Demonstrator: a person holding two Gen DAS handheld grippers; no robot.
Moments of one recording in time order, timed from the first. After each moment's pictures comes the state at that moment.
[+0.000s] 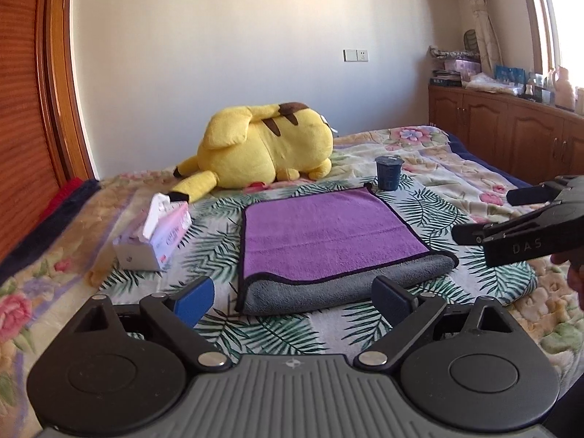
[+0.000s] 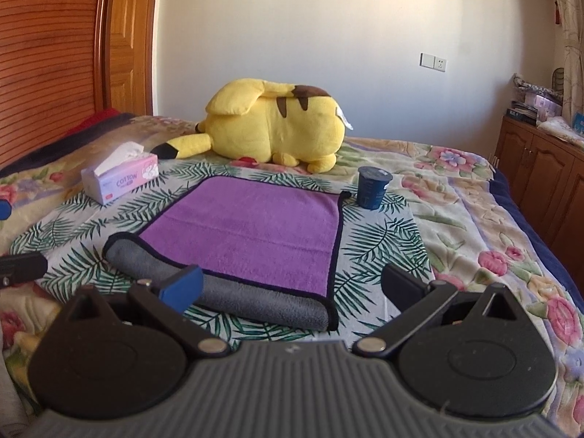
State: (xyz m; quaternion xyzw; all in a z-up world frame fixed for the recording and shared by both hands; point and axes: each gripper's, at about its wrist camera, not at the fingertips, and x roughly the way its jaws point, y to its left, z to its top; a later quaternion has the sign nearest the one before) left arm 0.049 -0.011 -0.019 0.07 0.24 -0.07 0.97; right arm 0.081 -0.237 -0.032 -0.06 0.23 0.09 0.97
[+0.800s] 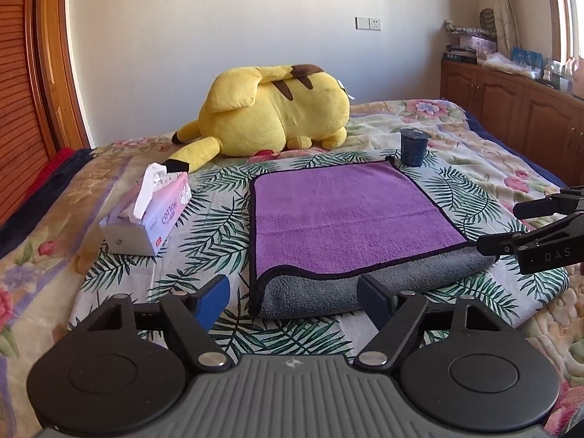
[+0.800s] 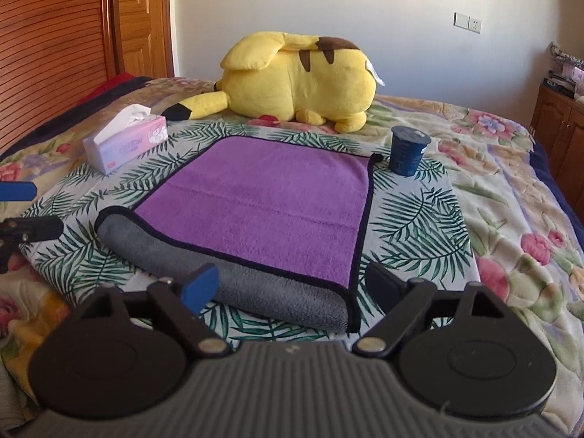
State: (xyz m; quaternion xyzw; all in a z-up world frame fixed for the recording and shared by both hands) left arm 0.121 0.010 -0.040 0.06 0.30 -0.06 0.95; right arm 0.136 -0.243 -0.053 -0.06 0.31 0.14 0.94
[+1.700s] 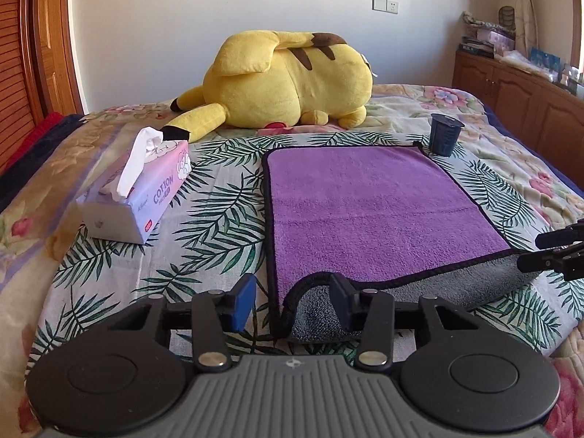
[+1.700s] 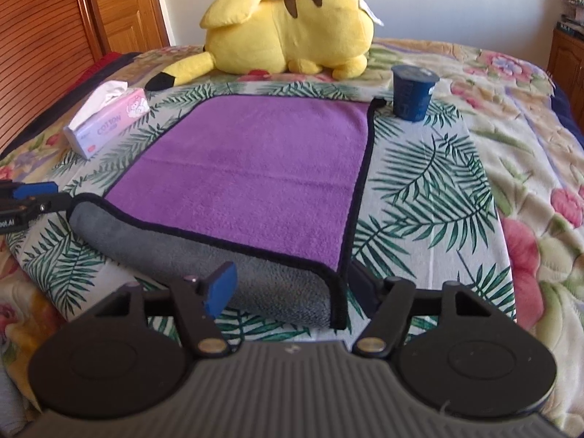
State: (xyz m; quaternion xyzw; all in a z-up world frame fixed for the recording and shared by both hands) left arm 0.187 0.039 -0.072 0.03 0.33 -0.07 0.94; right arm 0.184 -0.268 -0.082 -0.02 0.39 0.16 0.91
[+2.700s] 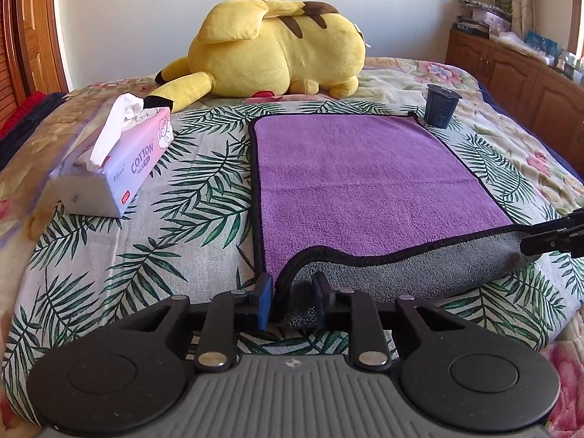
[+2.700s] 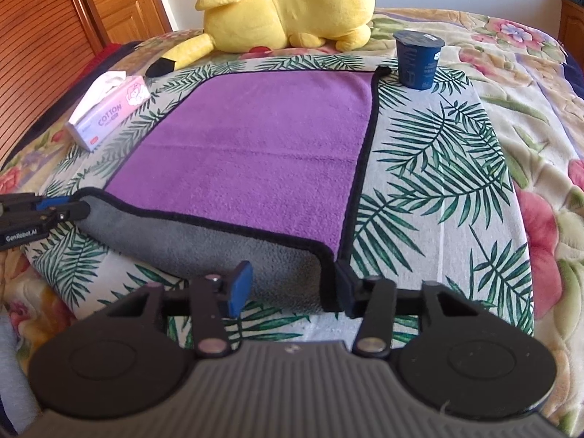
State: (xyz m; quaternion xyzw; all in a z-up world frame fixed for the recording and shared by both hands) left arm 0.200 0.037 -0.095 0.03 0.37 -0.08 0.92; right arm 0.195 -0.277 -0.090 0.01 0.43 0.18 0.88
